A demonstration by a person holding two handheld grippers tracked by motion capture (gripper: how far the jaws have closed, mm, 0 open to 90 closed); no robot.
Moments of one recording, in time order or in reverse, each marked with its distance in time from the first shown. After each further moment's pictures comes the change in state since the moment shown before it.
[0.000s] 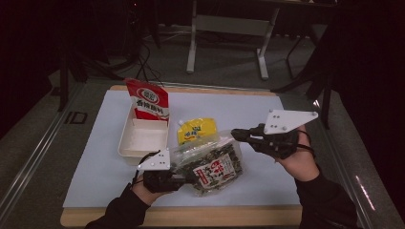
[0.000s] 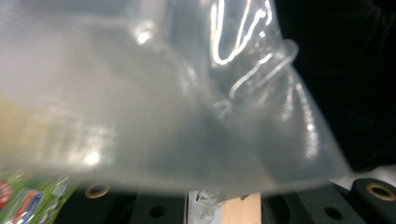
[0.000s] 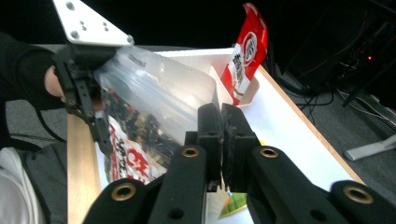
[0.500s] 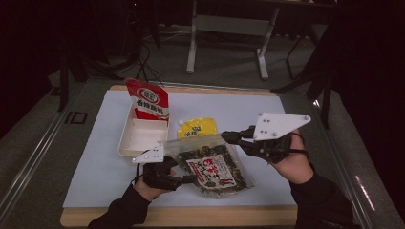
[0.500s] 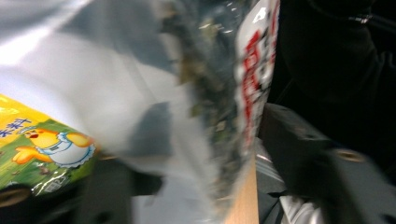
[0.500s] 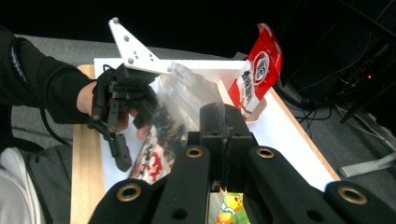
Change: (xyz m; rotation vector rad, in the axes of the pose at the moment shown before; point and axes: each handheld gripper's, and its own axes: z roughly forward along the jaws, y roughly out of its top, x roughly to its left) left arm 0.025 -0.027 0.005 -0.130 -0.071 -0.126; right arm 0.022 0.025 0.005 -0.006 0.010 -0.079
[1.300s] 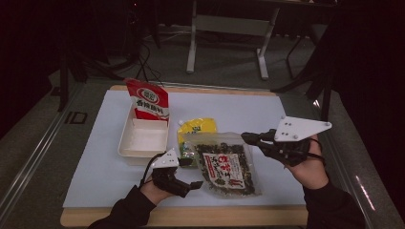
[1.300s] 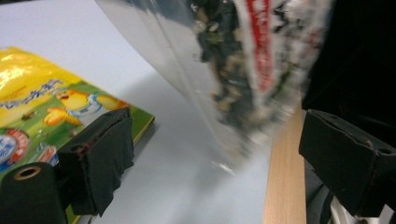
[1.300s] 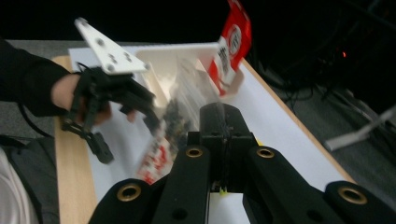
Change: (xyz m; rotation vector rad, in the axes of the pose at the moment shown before) left arm 0.000 -0.010 0.027 0.143 0.181 0.033; right arm -0.008 -0.034 -0.025 0.015 -0.082 0.067
